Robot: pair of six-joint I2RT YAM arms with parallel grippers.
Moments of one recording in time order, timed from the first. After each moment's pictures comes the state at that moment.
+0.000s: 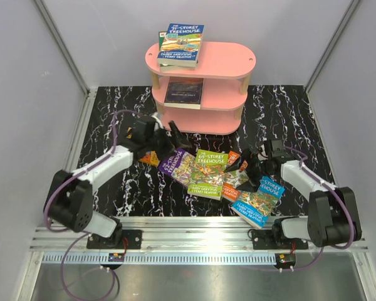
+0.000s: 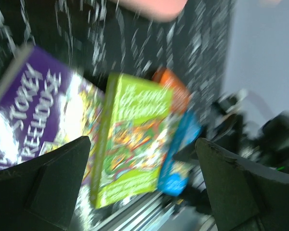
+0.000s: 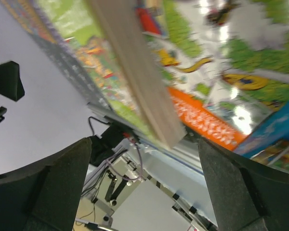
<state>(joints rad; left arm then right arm) -0.40 1.42 0.94 -0.14 0.38 -0.92 0.15 1.30 0.66 -0.47 -0.70 0.93</state>
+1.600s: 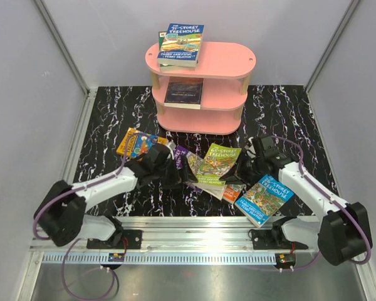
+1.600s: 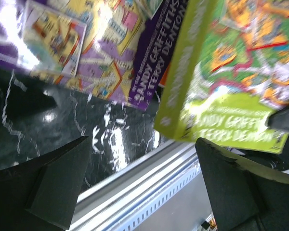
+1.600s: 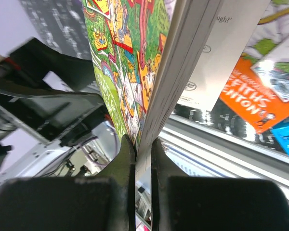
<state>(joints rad) -0.70 1.34 0.71 -0.20 0.31 -0.91 0.37 1.18 0.75 -0.60 -0.58 0.88</state>
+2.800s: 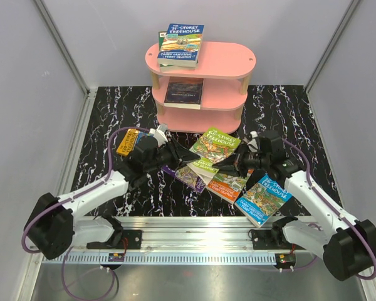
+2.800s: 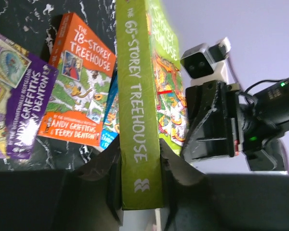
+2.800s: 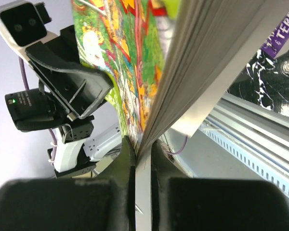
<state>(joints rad) -0.68 1.19 0.67 0.21 0.33 -1.21 0.38 1.05 0.74 -0.32 -0.77 1.26</state>
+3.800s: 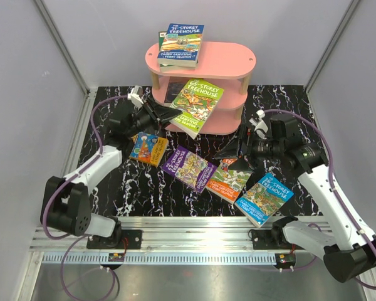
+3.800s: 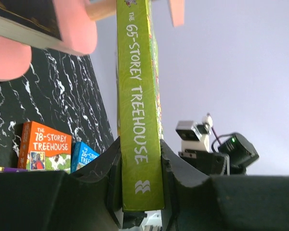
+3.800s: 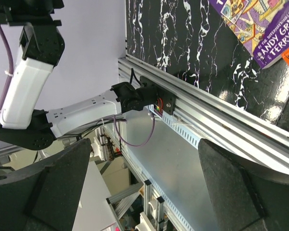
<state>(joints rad) -0.30 1.37 0.90 0.51 0.65 -1.30 0.38 1.02 1.13 -0.77 -0.71 0.87</state>
